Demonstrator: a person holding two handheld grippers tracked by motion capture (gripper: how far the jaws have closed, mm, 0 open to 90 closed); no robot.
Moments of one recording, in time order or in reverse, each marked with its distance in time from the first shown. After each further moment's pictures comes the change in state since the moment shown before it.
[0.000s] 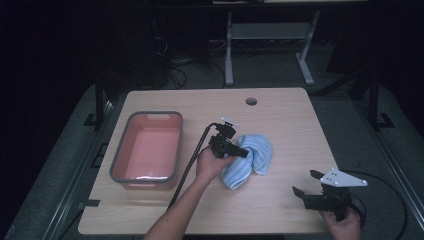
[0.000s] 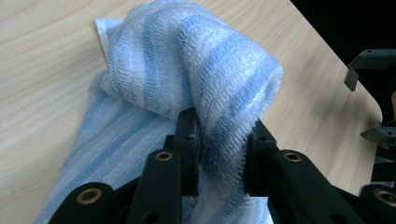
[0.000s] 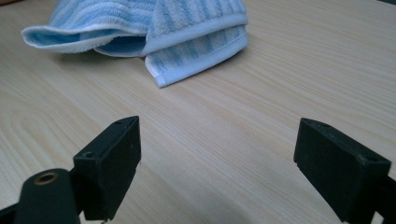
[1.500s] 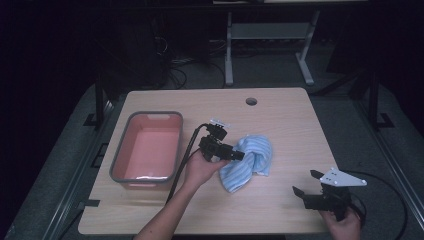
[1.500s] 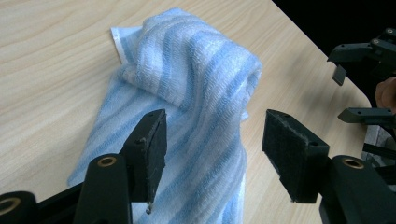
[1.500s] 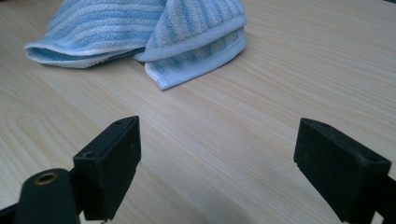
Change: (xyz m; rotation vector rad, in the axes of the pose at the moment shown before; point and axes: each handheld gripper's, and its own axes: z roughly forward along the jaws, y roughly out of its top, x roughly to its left) left arm -0.009 -0.015 -0.038 -0.056 0.030 0.041; right arm 0.000 0.000 0.001 0.011 -0.011 0.001
